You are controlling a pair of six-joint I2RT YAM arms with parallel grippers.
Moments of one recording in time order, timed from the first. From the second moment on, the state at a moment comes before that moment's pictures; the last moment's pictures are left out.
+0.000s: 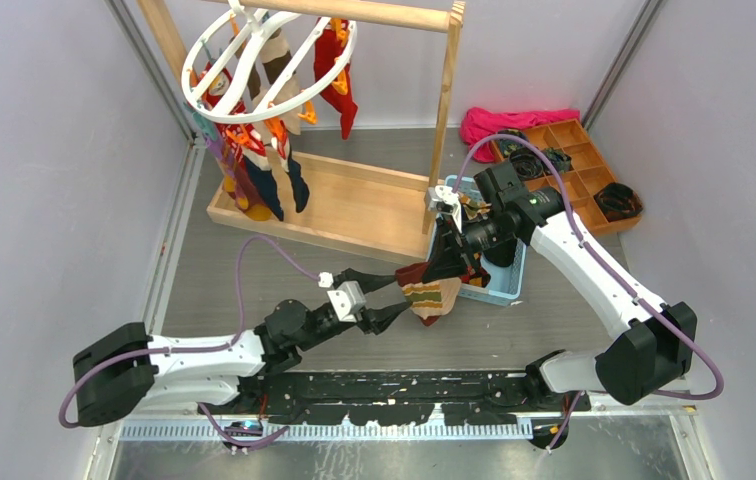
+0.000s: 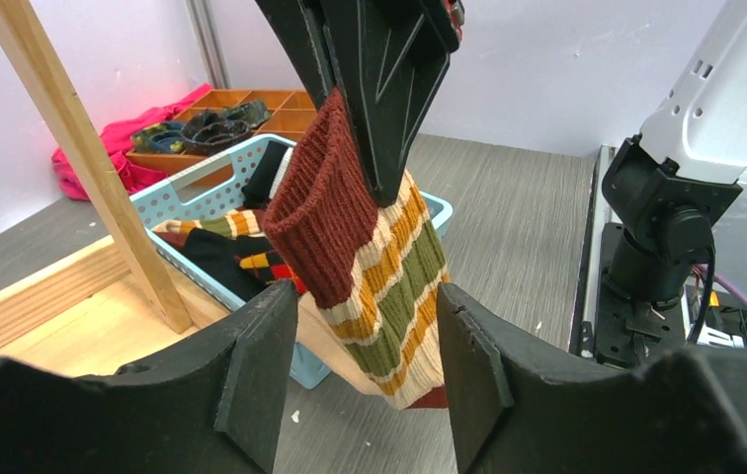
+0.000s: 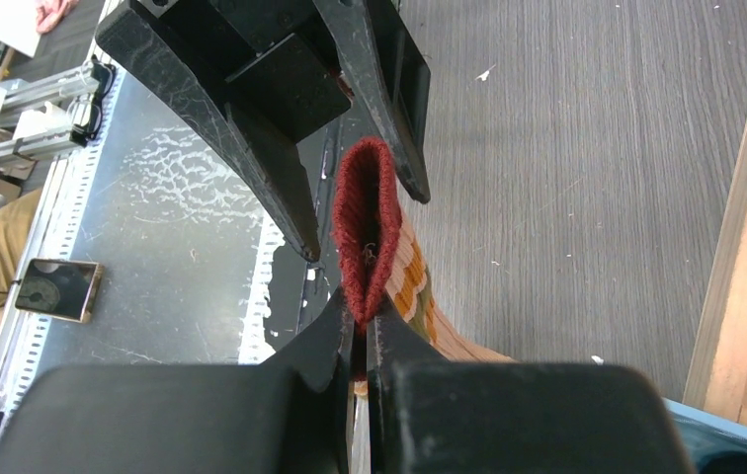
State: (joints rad) left arm -1.16 1.02 0.27 0.99 -0.01 0.07; right arm 0.44 1.34 1.24 -1.00 -1.19 -0.68
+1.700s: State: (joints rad) left arm -0.87 0.65 0.29 0.59 0.04 0.04; right arm 0.46 1.44 1.79 -1.36 -0.79 -0.87
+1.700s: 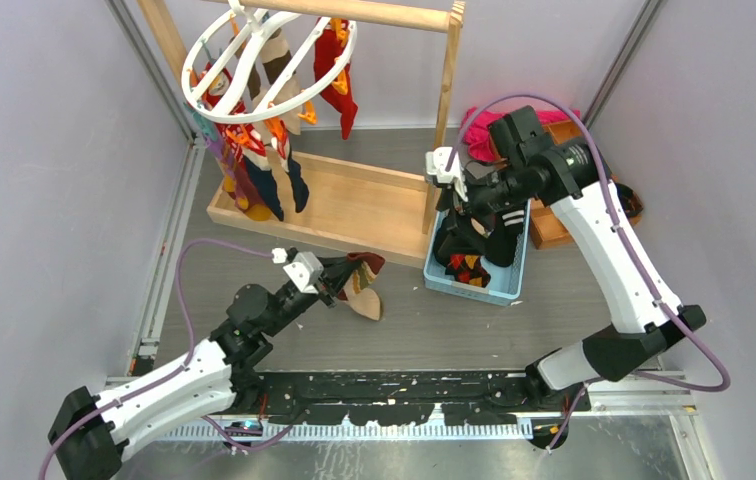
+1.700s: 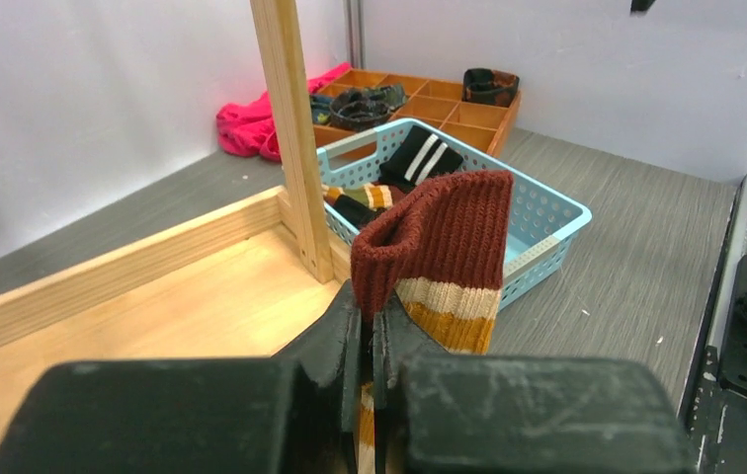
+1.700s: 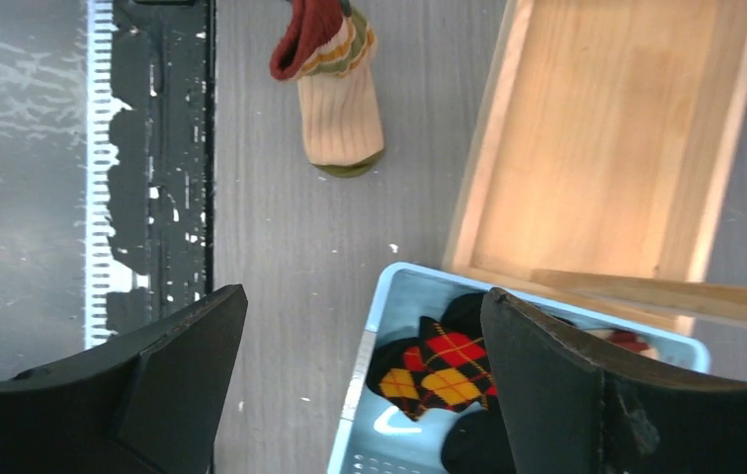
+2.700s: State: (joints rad) left arm -0.69 0.90 0.35 0.89 -0.06 -0.10; right arm 0.67 1.69 2.08 -0.76 -0.64 -0.56
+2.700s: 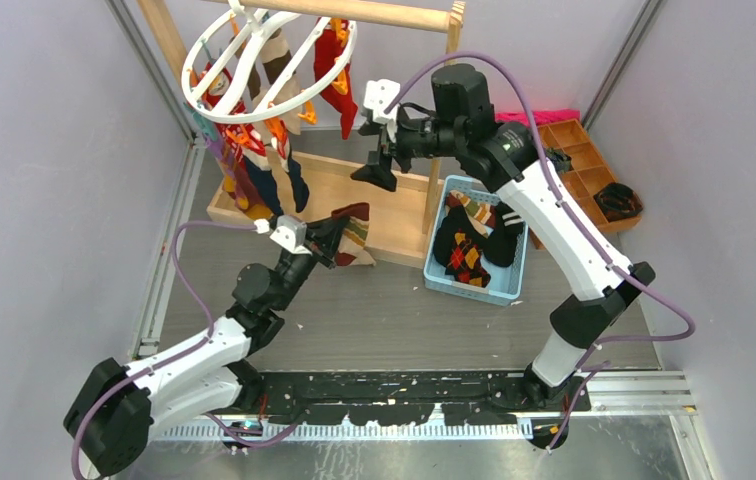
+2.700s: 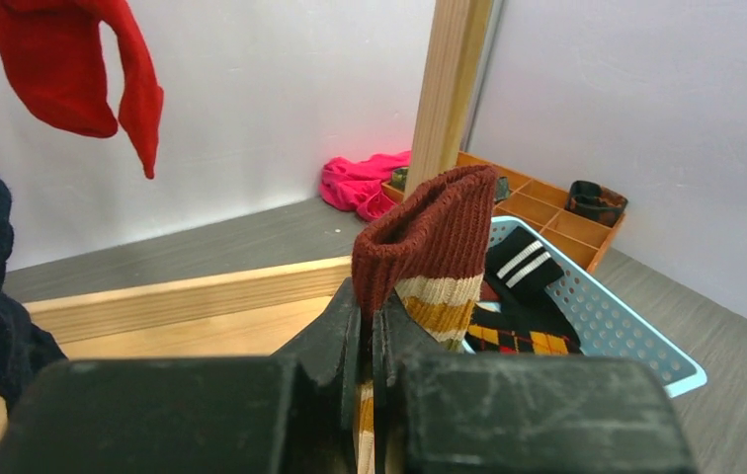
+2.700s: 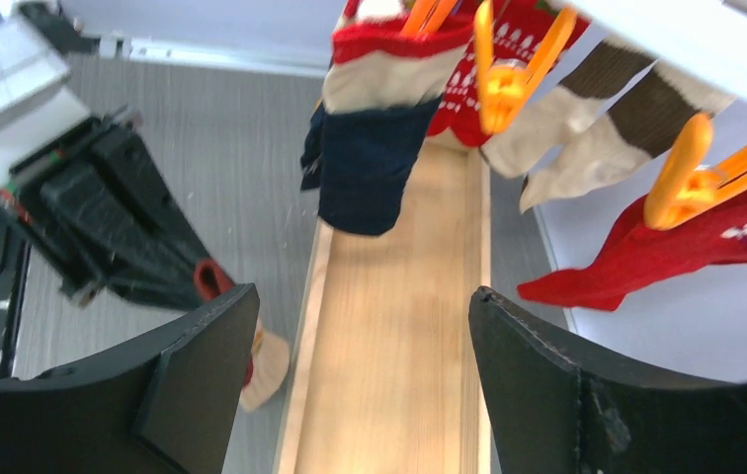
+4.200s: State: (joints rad) left arm -0.63 0.94 0.36 1.00 -0.11 -0.06; right arm 0.77 1.84 1.85 0.16 -0.35 -0.15
